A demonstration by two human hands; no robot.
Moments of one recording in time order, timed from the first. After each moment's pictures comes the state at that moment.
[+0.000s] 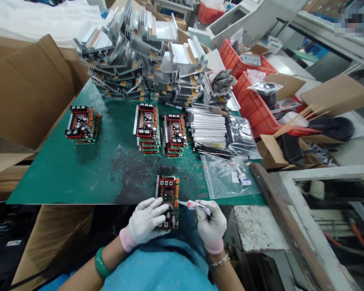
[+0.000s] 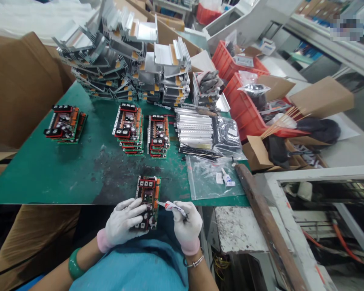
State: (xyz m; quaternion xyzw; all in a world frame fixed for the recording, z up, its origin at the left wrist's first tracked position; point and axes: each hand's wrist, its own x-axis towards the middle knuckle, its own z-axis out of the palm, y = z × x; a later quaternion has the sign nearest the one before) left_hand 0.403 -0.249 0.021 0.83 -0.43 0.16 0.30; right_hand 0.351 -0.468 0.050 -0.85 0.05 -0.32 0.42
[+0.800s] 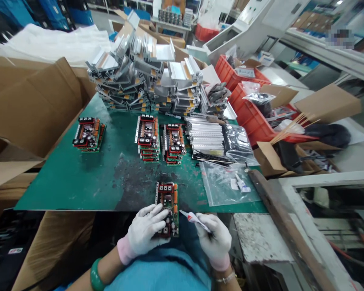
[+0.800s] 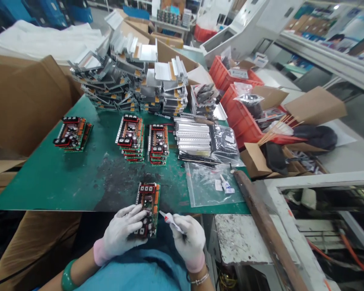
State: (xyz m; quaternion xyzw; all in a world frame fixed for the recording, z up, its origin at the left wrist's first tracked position) left_hand 0.404 -0.248 0.041 0.82 -0.44 0.20 0.32; right_hand 0.343 -0.477 0.058 -0.85 -0.05 -0.34 0.39
